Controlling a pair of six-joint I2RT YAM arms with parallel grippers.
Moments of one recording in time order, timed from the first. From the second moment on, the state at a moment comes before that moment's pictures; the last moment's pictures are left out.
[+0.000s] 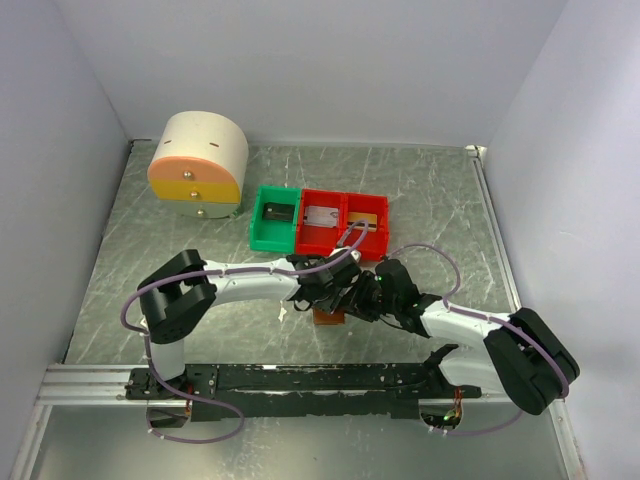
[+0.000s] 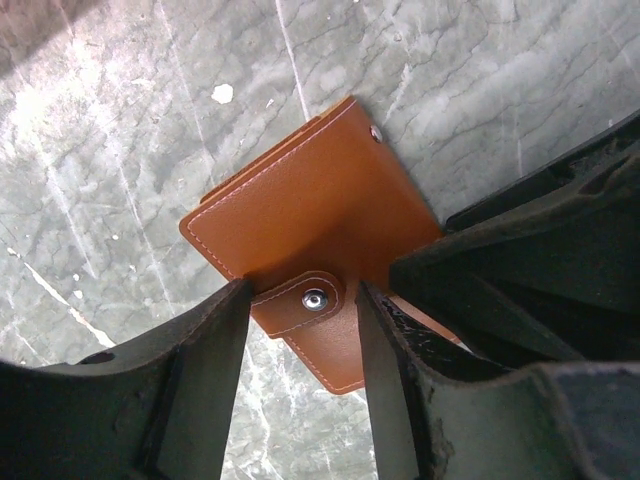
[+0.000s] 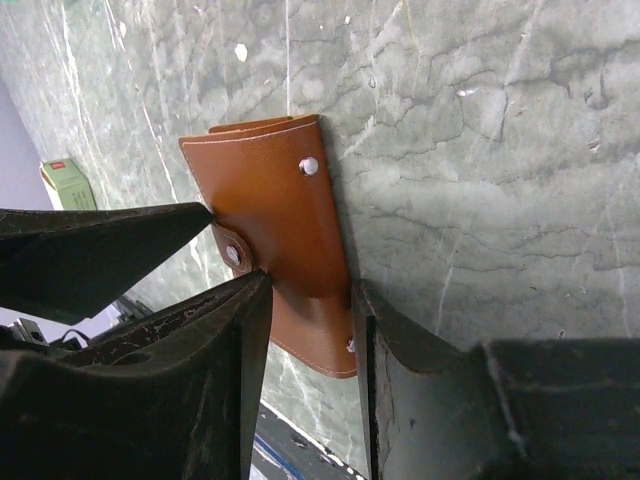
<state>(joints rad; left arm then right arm) -1.13 1.85 1.22 -0.49 -0.27 -0.47 0.61 1.20 0.27 0.16 -0.22 1.08</state>
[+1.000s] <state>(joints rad) -1.07 1.77 1.10 -0.35 -0.18 -0.54 0.60 1.23 0.32 0.12 -0.22 1.03</state>
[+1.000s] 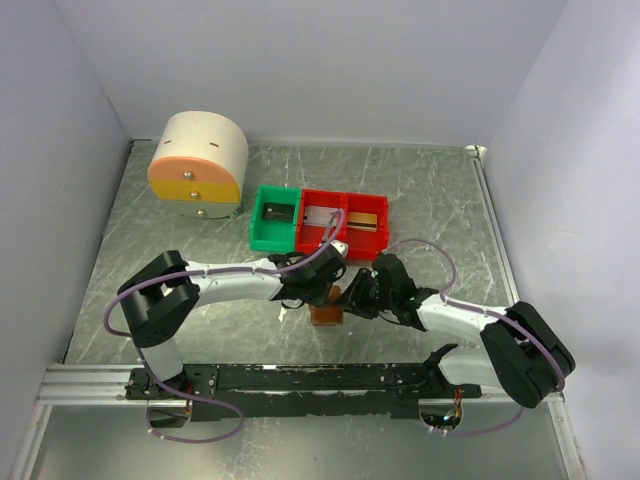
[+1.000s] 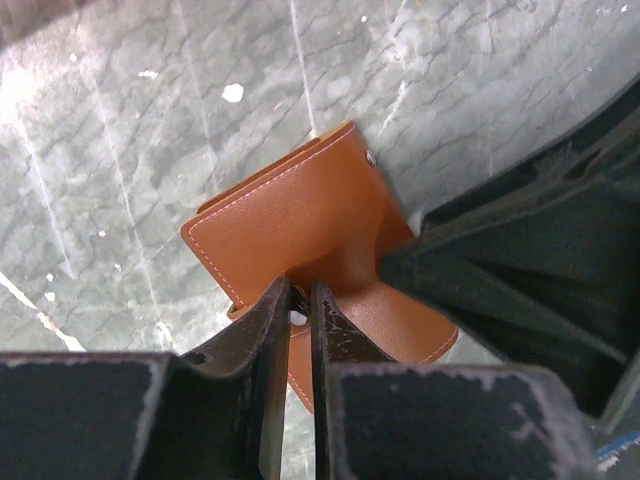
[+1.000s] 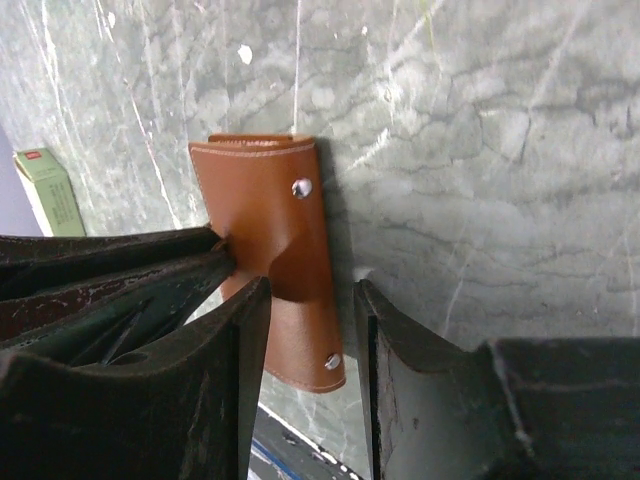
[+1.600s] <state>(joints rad) -0.99 1.63 0.94 -0.20 -0.03 -0.63 0.60 1.32 0.38 0.15 -0.35 0.82</state>
